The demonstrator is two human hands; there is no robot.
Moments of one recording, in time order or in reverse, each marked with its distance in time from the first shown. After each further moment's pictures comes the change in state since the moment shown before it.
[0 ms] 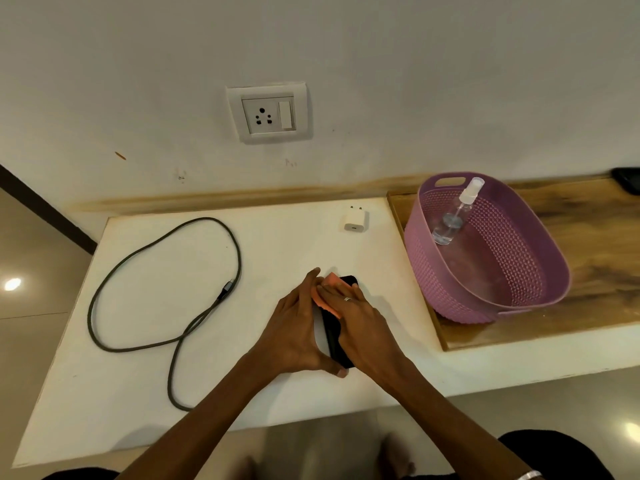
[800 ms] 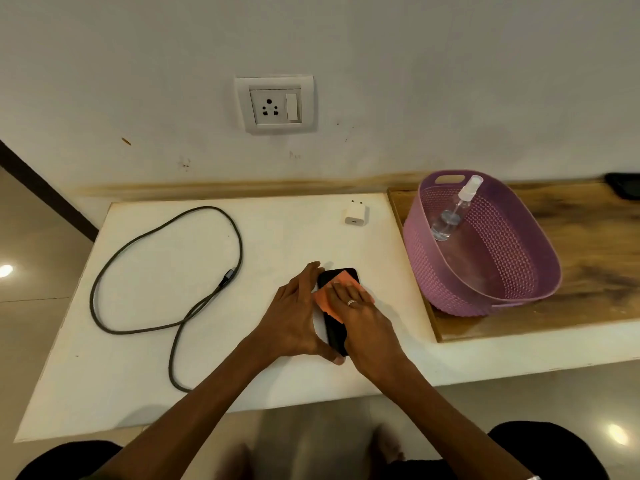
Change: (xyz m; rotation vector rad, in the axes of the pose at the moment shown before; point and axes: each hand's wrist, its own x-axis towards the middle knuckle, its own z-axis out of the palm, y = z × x) left_hand 0.002 -0.003 0.000 0.084 -0.014 -0.007; right_hand -0.011 -0.003 -0.003 -0.315 -0.162 0.042
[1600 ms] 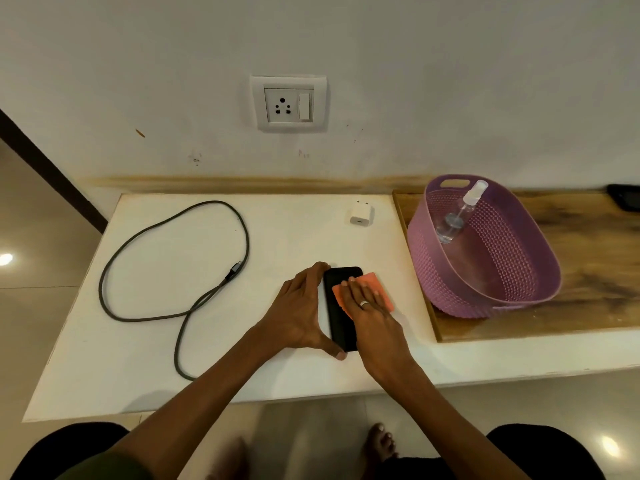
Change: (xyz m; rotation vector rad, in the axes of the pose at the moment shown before) left_hand -0.002 0.007 -0.004 0.013 -0.001 -0.009; right_hand -0.012 0.007 0.000 -0.094 -0.037 0.072
